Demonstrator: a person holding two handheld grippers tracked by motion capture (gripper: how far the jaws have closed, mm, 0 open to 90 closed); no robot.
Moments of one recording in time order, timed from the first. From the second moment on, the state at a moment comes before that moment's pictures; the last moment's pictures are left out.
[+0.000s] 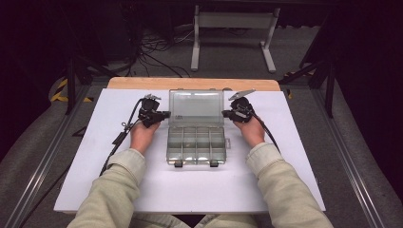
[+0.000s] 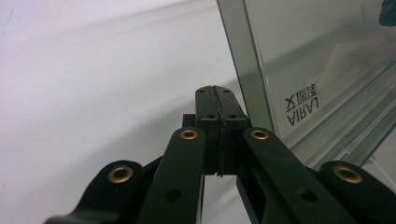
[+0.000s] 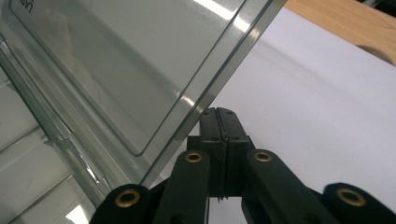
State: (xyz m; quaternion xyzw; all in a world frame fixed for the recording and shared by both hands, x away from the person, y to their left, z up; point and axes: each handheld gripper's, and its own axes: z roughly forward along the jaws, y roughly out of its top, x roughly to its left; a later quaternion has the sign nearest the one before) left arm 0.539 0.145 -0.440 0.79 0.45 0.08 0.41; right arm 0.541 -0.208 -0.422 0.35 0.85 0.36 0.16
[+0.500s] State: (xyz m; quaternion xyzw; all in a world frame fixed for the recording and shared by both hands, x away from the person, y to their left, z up) left arm 0.534 0.145 -0.430 0.79 0.44 0.08 0.42; right arm 0.533 -0.210 -0.407 0.33 0.85 0.38 0.17
